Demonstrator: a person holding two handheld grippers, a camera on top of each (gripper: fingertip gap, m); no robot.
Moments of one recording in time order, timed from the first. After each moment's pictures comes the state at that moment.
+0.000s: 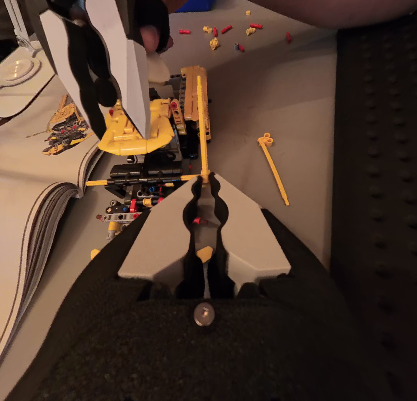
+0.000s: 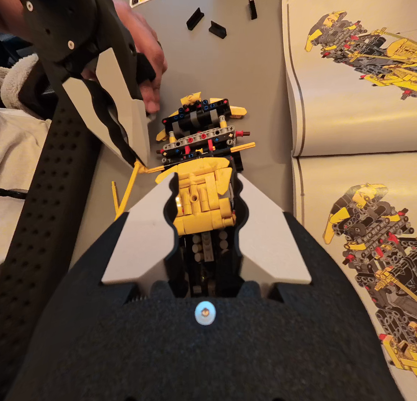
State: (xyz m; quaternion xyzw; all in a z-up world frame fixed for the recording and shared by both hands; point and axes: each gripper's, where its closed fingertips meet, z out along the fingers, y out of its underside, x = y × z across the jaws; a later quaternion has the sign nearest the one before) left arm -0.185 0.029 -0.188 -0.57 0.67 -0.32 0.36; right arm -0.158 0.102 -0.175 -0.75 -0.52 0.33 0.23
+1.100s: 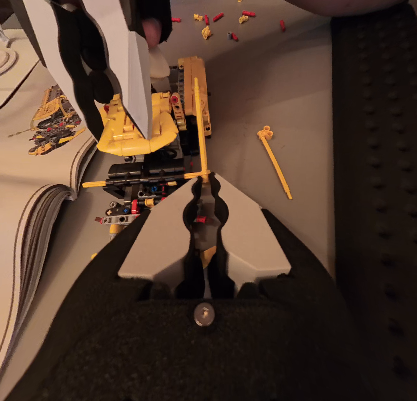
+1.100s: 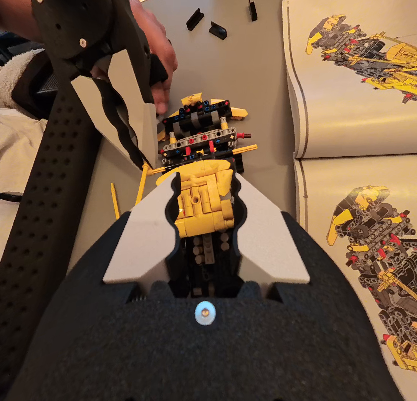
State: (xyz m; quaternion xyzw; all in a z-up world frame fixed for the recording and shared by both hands) left arm -0.186 0.032 -0.193 -0.56 0.69 -0.32 0.34; right arm -0.161 0.099 -0.175 -0.75 -0.52 0.33 0.24
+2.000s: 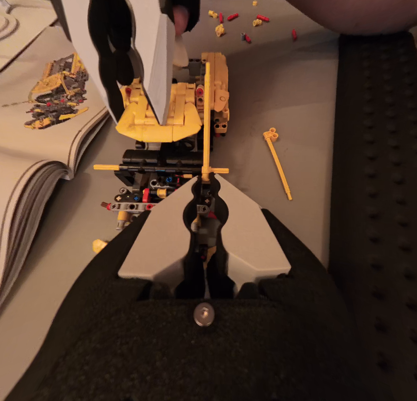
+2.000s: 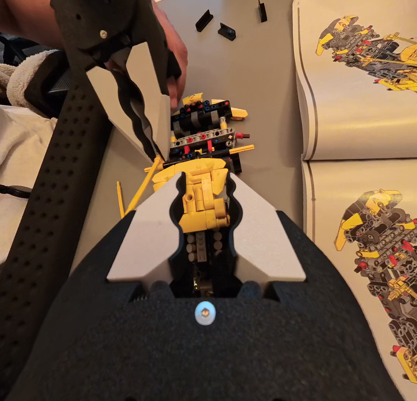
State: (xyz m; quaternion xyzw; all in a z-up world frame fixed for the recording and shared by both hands) left arm -0.192 0.039 -0.195 -0.60 0.65 -0.34 0.32; right arm -0.163 0.093 -0.176 -0.74 -0.52 0.34 0.24
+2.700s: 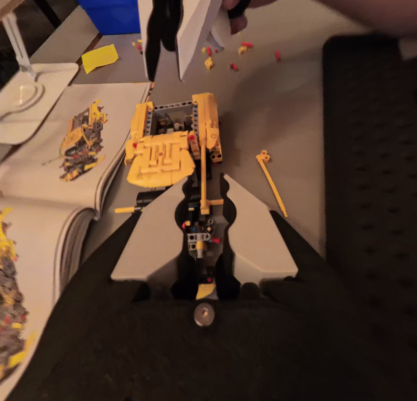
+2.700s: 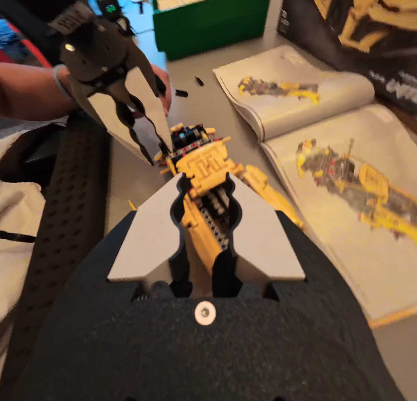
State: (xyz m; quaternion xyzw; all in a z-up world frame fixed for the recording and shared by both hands) left arm -0.177 0.031 -0.158 -0.55 0.68 -0.33 0.35; right arm -0.104 0.058 -0.121 -0.78 -0.36 0.29 0.42
